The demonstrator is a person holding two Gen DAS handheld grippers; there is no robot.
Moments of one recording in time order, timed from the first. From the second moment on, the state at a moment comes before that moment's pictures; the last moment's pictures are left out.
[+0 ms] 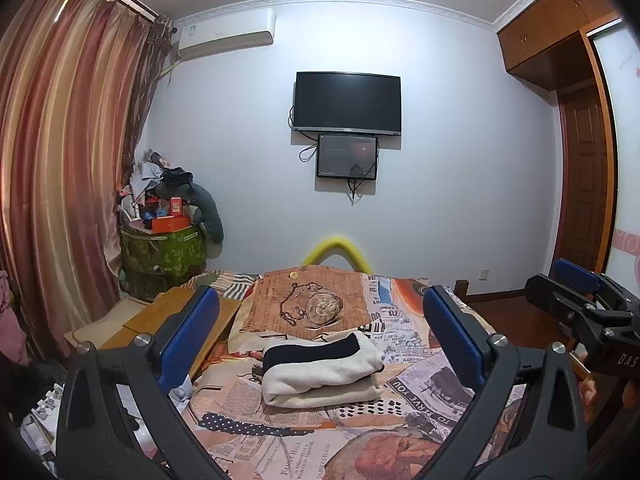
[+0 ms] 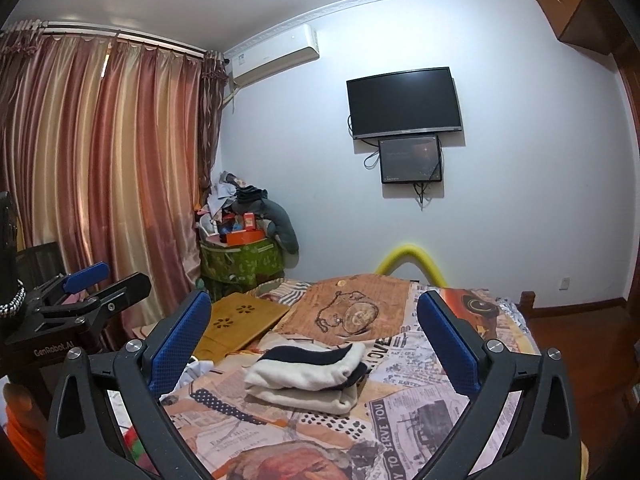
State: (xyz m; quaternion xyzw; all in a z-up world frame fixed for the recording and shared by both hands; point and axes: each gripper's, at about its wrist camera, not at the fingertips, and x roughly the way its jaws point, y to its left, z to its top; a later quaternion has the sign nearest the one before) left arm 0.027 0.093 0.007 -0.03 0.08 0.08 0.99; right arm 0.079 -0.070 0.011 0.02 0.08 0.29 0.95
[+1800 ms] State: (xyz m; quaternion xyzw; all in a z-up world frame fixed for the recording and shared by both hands) left arm 0.029 0.088 0.008 -0.04 0.09 0.05 0.99; right arm 0.078 -0.079 0.015 0.01 0.09 0.29 0.95
